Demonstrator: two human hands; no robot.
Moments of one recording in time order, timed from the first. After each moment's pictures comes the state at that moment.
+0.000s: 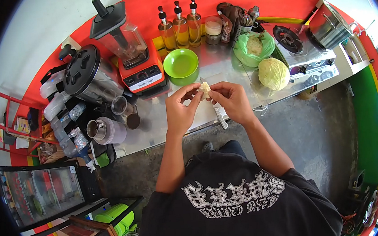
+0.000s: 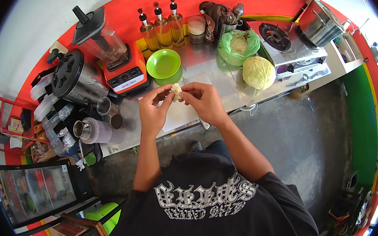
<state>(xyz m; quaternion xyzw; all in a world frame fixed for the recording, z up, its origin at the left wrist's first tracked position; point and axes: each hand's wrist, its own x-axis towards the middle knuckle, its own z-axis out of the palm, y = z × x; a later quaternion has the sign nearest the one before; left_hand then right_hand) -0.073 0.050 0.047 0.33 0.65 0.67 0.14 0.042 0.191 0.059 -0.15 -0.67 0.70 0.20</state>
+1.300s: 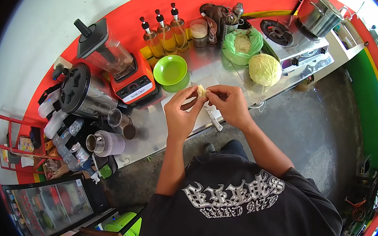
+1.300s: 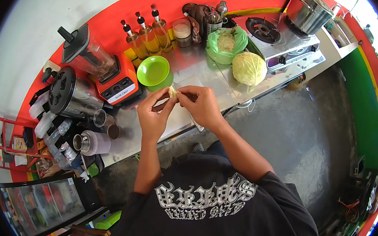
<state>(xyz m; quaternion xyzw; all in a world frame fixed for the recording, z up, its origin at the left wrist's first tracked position) -0.049 0.073 0.066 0.39 0.63 0.66 0.13 0.066 0.198 0.082 -0.23 -0.70 0.63 0.24</state>
